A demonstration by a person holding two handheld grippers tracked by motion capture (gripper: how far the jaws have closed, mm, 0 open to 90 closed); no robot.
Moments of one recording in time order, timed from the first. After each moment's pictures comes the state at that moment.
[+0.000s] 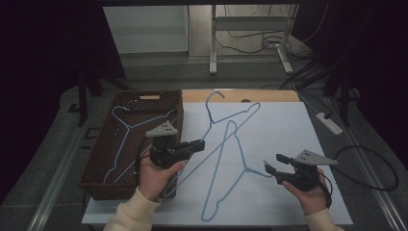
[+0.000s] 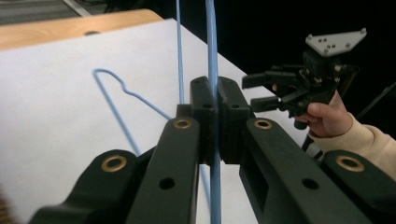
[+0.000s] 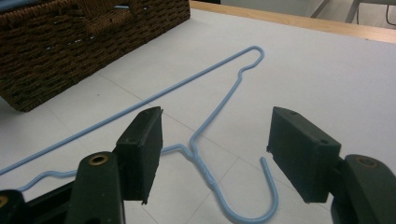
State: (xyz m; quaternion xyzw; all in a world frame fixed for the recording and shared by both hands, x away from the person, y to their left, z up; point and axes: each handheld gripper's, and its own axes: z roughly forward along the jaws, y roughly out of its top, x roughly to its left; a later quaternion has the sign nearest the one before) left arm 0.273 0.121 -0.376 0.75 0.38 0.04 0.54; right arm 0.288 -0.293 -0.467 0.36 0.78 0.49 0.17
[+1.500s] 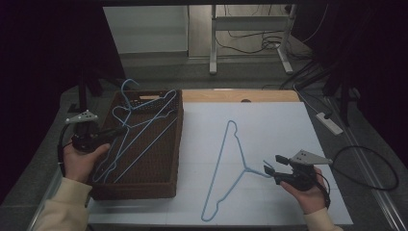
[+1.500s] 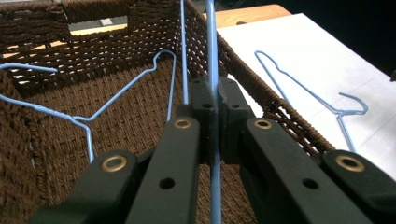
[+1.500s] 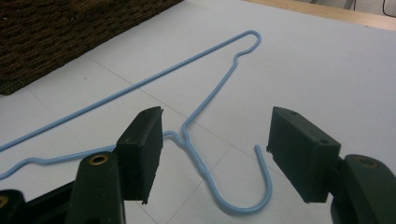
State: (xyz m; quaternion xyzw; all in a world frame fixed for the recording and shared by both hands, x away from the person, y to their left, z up) left arm 0.299 0.304 -0.397 0.73 0.48 0.14 0.46; right arm 0.292 -0.291 -0.474 0.36 0.79 0.46 0.18
